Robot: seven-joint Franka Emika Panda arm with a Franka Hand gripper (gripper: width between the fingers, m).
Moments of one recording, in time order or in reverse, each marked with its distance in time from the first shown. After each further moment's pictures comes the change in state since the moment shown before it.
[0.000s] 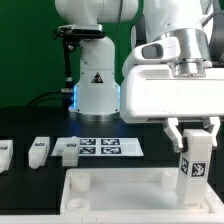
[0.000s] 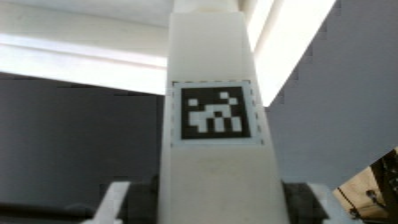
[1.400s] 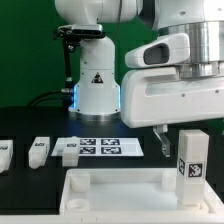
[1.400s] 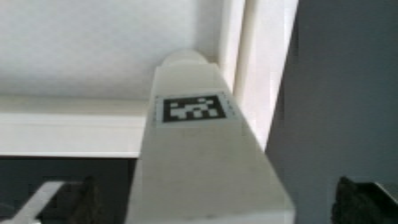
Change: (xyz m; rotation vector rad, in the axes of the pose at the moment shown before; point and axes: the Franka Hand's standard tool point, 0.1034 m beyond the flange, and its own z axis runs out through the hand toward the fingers) arm 0.010 0.003 0.005 0.084 -0.456 0.158
